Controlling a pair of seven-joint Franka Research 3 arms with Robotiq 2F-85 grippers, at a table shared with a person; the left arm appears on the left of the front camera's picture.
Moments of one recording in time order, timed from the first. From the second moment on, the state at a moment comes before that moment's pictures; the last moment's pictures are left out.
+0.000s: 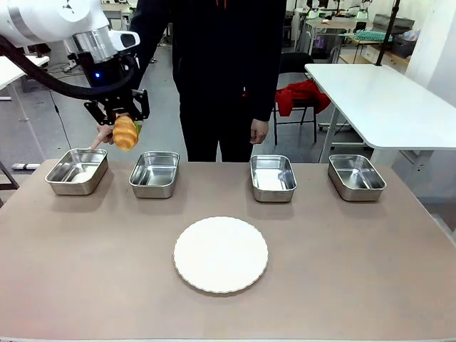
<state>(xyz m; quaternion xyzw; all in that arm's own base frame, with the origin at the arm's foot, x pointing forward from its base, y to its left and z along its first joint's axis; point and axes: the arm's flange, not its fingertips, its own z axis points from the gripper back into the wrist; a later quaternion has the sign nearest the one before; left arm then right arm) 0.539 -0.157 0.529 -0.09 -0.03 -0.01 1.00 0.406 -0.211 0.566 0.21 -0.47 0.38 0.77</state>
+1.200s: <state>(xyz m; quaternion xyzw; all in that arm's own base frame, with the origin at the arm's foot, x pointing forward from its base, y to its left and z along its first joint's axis) 0.582 0.025 0.468 -0.08 0.02 -0.07 0.99 0.406 -0.211 0.566 0.21 -0.47 0.38 0.77</state>
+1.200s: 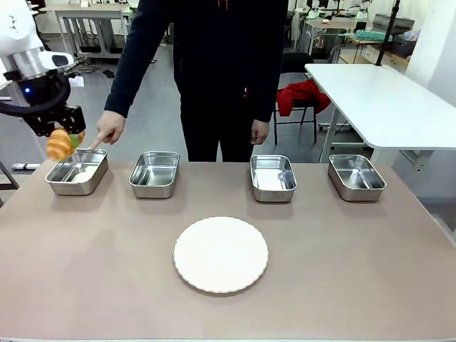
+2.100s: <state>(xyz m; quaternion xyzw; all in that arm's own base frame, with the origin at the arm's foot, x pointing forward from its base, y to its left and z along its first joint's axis) 0.633 0.063 0.401 -0.07 -0.02 -0.12 0.99 0.406 -0.211 0.566 0.21 -0.47 0.38 0.77</state>
